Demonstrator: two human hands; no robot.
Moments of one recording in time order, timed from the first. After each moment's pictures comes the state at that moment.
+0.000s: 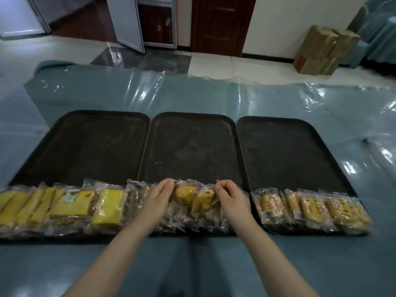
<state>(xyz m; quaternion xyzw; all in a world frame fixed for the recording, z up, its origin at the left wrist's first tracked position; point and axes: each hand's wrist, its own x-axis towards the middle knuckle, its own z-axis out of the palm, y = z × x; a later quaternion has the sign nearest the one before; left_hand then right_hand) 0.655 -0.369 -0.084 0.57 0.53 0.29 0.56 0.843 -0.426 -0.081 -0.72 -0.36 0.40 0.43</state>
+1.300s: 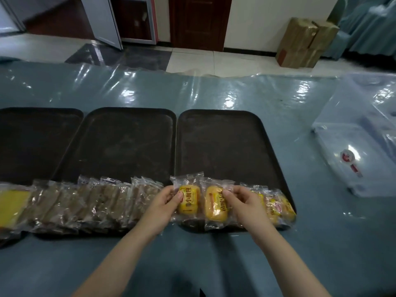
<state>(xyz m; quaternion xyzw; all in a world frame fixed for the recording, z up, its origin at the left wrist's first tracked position) 0.911 -0.457 -0.122 0.56 0.48 0.27 0.62 1.124 -0.540 -0.097 -0.71 -0.34 0.43 0.45</state>
